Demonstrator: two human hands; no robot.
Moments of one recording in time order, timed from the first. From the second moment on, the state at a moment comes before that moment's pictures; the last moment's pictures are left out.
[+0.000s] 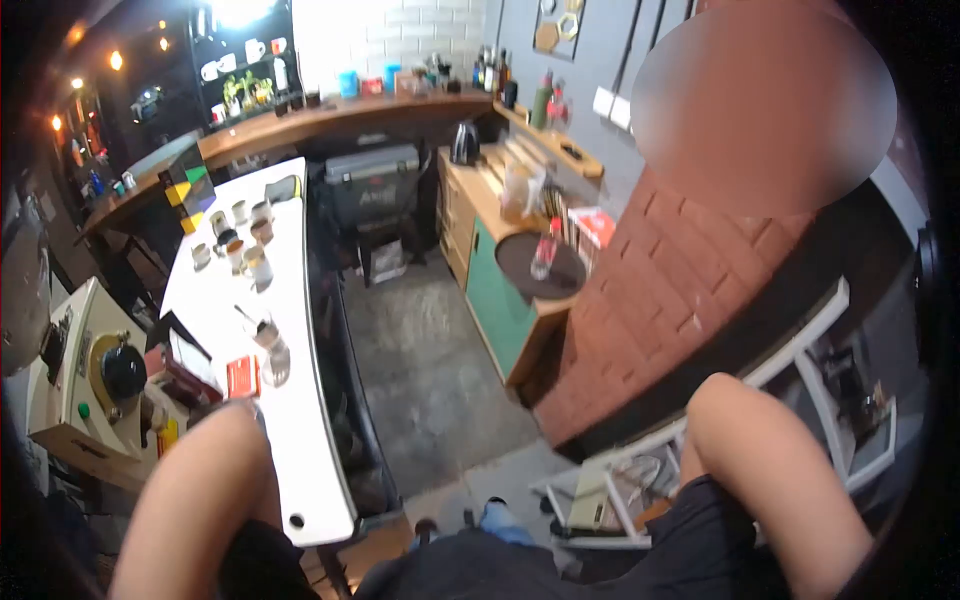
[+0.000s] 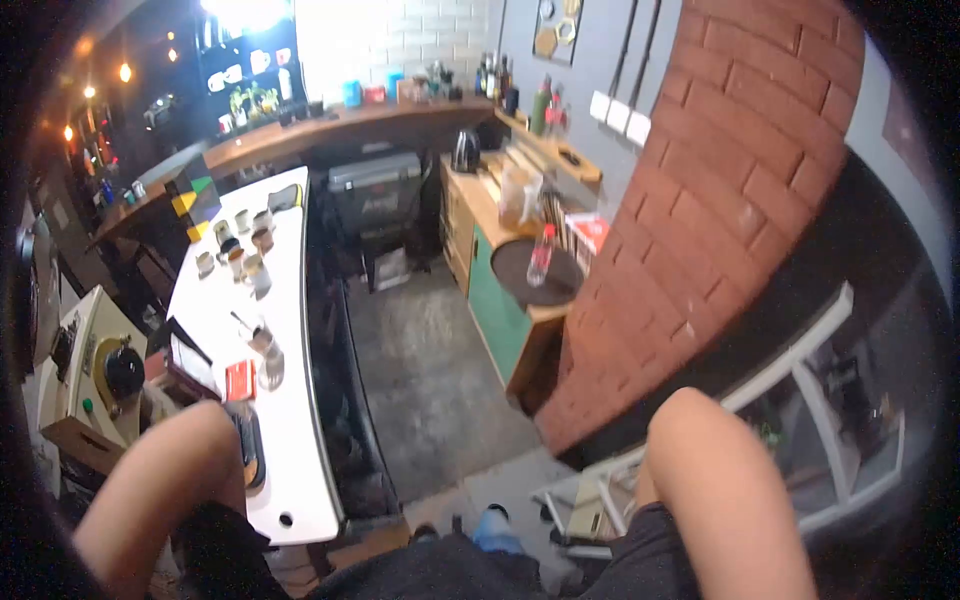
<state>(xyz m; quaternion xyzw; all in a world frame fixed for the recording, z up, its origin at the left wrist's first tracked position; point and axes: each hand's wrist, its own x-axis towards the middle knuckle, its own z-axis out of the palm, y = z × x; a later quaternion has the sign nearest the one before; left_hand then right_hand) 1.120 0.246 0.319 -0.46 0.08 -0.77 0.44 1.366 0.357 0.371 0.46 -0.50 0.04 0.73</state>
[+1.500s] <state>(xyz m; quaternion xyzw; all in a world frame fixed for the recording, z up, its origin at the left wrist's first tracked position) 0.730 0.766 0.083 -0.46 -0.65 -0.60 -0.01 0.878 0.942 0.090 -0.07 -0.81 0.57 0.15</state>
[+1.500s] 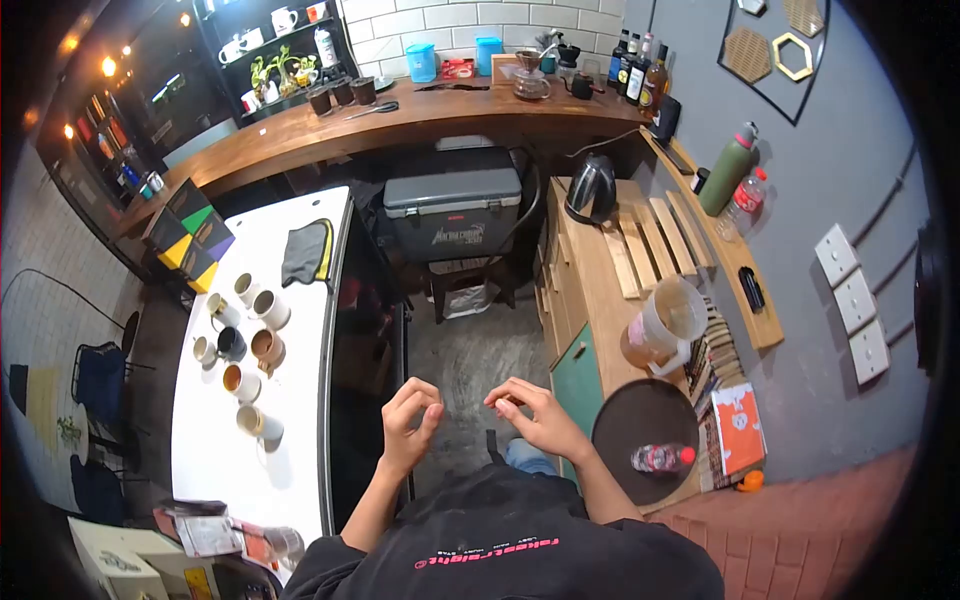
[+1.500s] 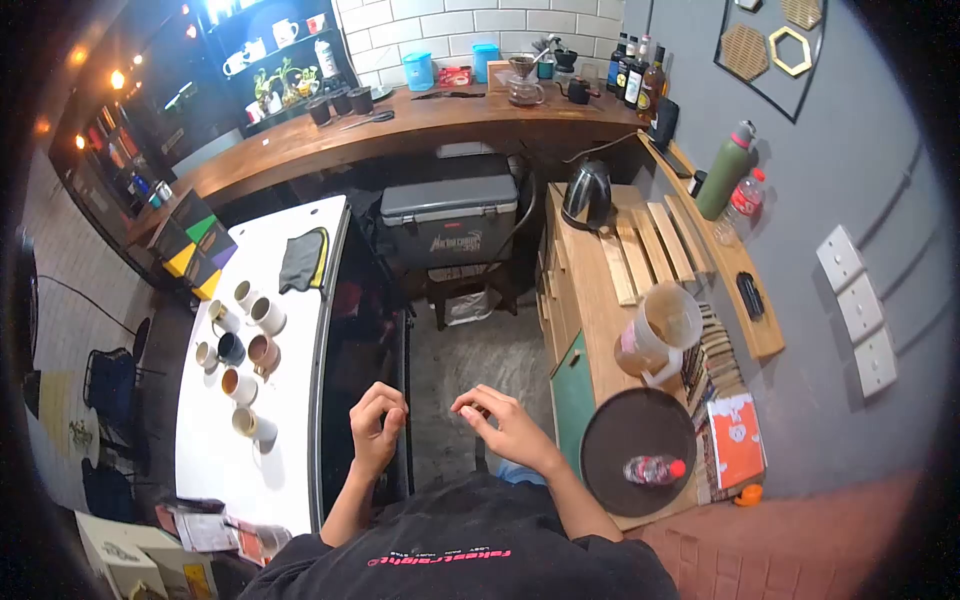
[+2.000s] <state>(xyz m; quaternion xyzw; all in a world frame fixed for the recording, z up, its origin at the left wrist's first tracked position) 0.542 0.990 0.028 -0.57 -0.68 -0.25 -0.39 0.667 1.242 0.119 -0.06 -0.74 0.62 0.26</state>
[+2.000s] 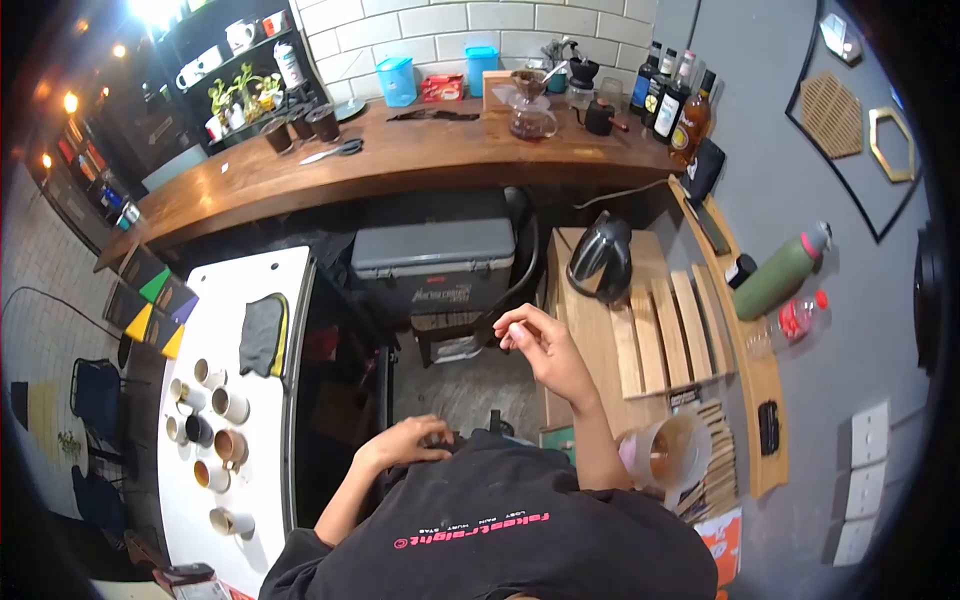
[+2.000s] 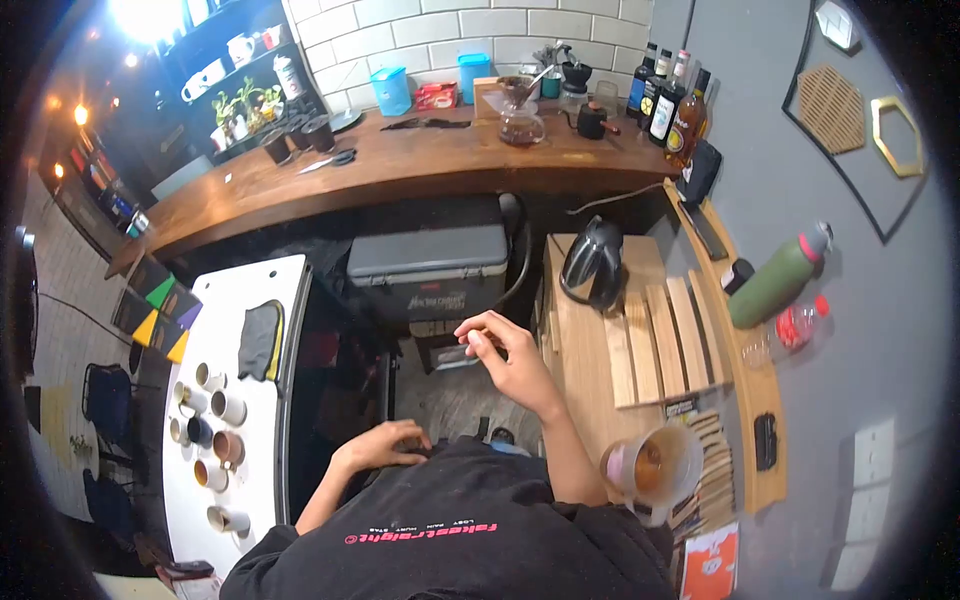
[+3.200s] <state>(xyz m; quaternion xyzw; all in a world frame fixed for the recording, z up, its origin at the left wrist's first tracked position) 0.160 1.532 0.091 -0.60 -0.51 -0.61 -0.06 0.405 1.636 0.163 -0.20 -0.69 0.56 0.41</state>
